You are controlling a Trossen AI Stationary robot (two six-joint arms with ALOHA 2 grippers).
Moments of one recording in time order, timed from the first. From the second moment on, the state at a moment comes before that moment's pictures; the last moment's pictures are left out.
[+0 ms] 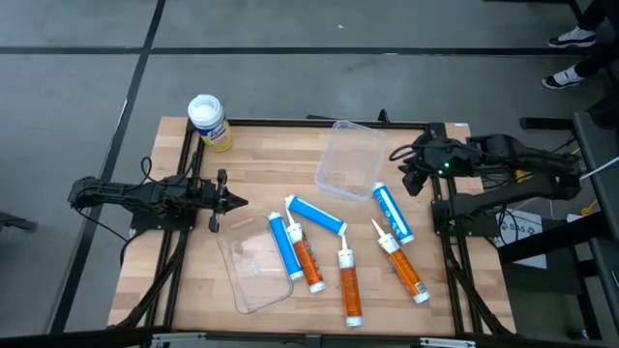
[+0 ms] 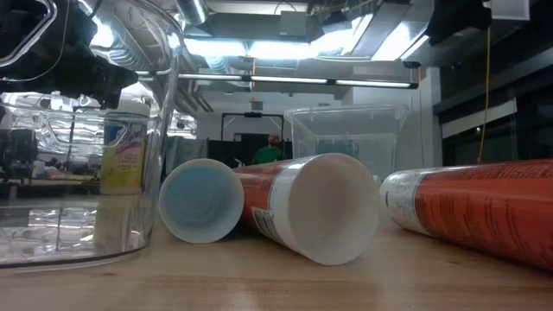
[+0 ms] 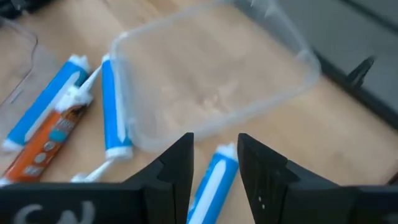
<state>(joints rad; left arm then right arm) -0.03 0.12 0.01 0.05 -0.03 -0.03 -0.02 0.98 1.26 -1.21 0.33 0.61</state>
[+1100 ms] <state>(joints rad) -0.03 0.12 0.01 0.05 -0.03 -0.03 -0.02 1.26 1.43 -1.56 0.18 0.83</state>
